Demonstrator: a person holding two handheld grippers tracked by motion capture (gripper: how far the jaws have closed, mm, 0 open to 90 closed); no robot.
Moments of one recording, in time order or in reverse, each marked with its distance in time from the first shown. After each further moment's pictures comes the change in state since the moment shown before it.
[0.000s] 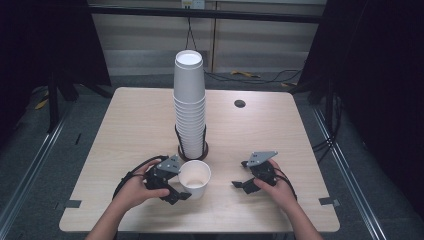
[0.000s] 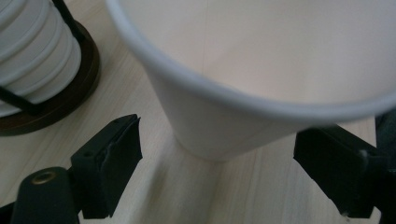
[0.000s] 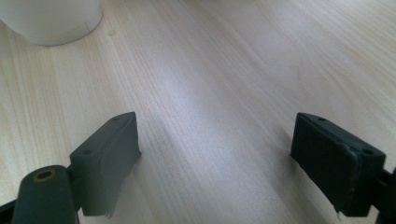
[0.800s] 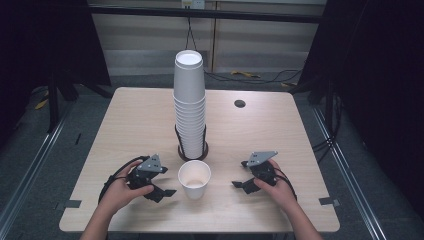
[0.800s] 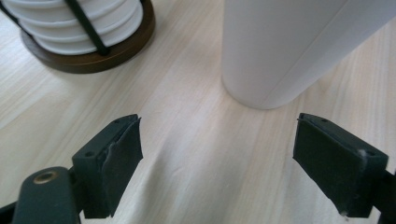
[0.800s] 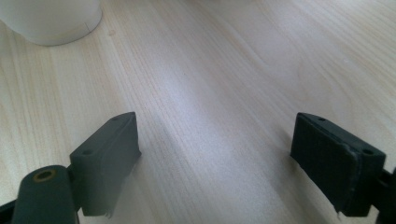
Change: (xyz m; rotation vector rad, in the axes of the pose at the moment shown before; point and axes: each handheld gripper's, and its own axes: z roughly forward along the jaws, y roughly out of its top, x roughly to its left) left arm 0.016 -0.036 -0.023 -0.042 0.086 -0.060; right arm 0.000 0.000 0.000 0.000 0.000 0.000
